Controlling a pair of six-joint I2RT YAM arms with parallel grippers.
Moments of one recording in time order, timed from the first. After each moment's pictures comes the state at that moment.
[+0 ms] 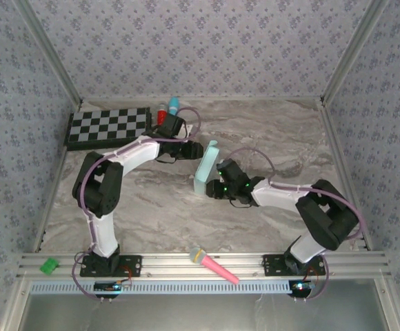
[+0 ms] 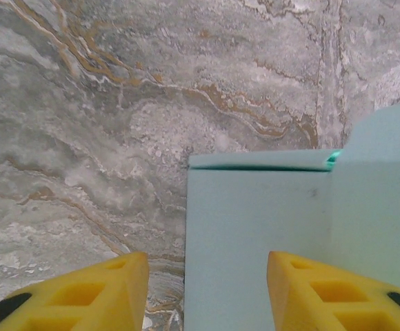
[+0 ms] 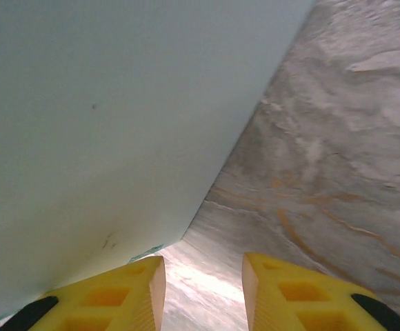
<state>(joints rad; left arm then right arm) -0.53 1.91 1.37 -0.41 0.40 -0.42 0.75 1.57 0.73 -0.04 -0.09 0.70</state>
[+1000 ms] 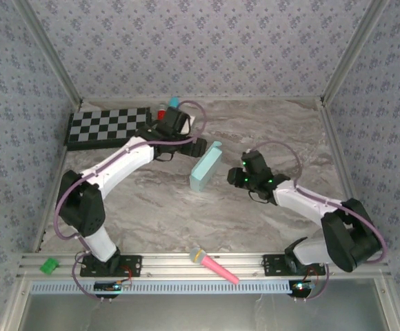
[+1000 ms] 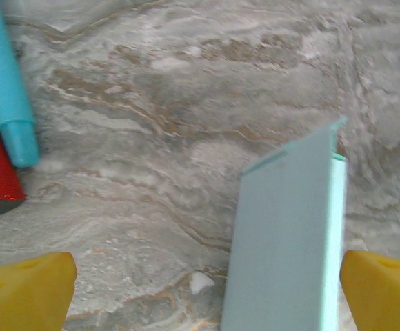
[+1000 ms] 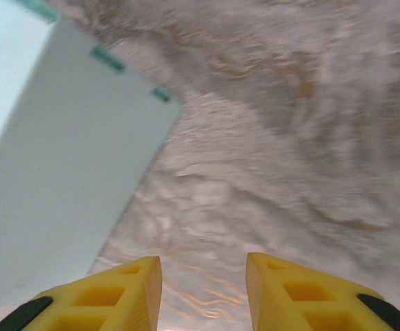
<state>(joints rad) -0.65 1.69 1.45 -0.63 -0.02 -0.23 0.52 1.31 0.66 -0.16 0.00 0.64</state>
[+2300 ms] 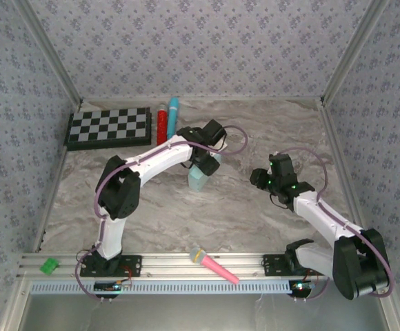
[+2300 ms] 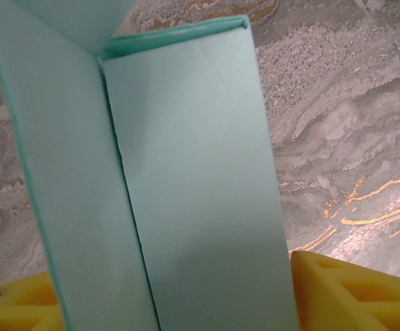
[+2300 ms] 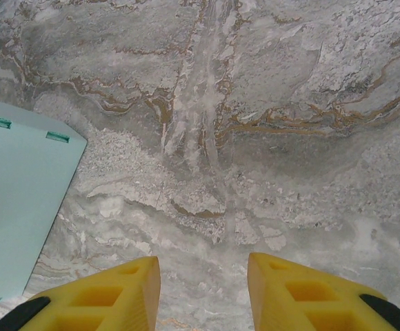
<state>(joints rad) -0.82 2.02 1.73 -0.92 -0.15 0.08 0.29 1.12 0.55 -0.24 -0.07 0.58</state>
